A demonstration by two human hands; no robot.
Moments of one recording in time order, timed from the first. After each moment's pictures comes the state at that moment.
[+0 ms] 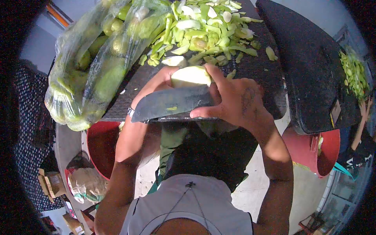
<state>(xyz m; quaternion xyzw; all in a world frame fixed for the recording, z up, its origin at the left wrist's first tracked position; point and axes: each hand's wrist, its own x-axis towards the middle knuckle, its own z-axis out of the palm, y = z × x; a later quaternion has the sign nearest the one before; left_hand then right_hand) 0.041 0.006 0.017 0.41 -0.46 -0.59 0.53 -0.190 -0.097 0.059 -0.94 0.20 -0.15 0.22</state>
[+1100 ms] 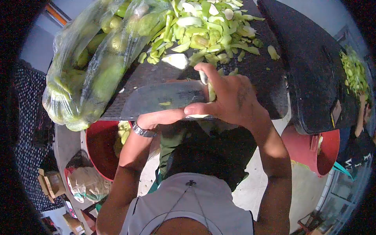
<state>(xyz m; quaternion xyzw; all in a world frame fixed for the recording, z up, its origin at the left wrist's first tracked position) 0.020 0.026 0.008 0.53 -0.76 -0.13 0.36 -0.175 -0.097 0.049 -0.94 0.16 -0.17 0.23</state>
